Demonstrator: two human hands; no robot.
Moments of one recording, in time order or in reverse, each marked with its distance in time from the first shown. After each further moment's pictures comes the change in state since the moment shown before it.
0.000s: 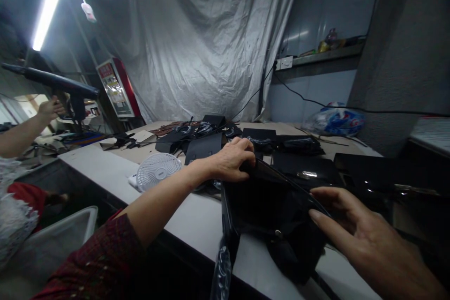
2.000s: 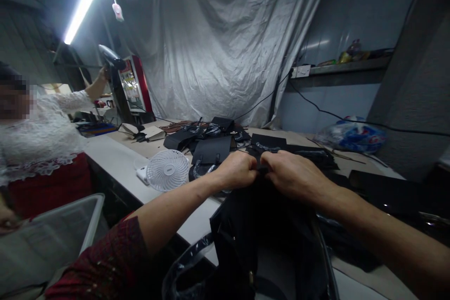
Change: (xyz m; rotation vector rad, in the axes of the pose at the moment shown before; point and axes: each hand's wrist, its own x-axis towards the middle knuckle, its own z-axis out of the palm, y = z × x) left_hand -0.009 0.020 0.010 -0.193 0.112 -0.428; right_hand 0.101 -0.097 0.041 -0.920 -0.284 -0.545
